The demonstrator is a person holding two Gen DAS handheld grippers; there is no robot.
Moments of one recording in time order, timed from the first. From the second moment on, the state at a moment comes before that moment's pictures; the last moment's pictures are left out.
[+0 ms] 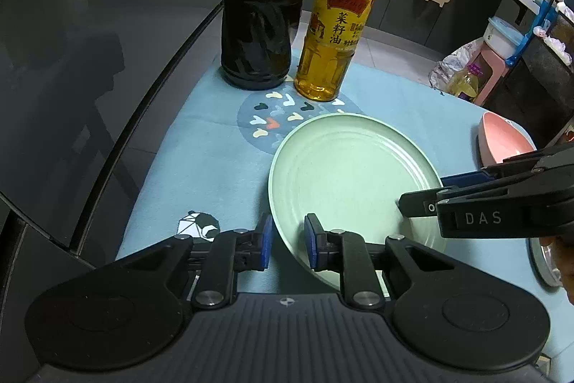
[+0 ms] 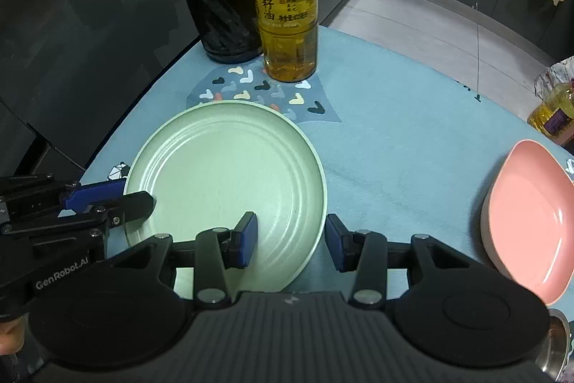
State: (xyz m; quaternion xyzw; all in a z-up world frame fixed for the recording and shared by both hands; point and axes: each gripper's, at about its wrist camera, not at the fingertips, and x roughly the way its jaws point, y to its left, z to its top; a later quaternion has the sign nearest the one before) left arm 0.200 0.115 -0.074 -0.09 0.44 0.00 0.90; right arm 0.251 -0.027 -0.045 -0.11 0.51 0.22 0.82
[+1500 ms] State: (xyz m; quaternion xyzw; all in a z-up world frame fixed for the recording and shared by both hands) left arm 0.175 0.150 -0.081 -0.11 0.43 0.01 0.89; right arm 0.239 -0.030 -0.045 -0.11 0.50 0.23 0.83
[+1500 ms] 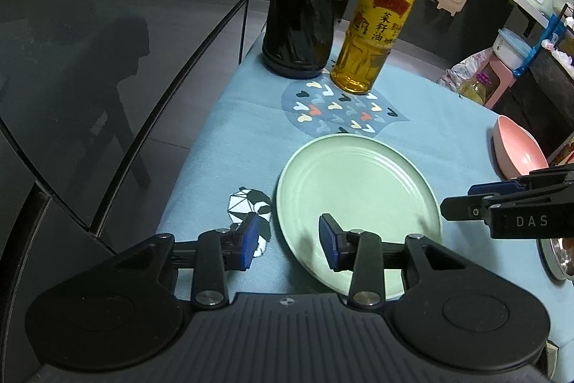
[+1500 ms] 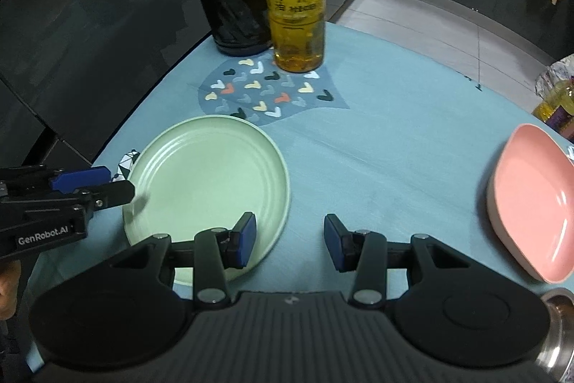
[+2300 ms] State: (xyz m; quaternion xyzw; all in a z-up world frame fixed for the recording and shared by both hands) left arm 0.123 0.066 -0.013 -0.08 0.39 0.04 0.92; right arm 0.208 -0.139 -0.022 -0.03 0.47 0.19 0.86
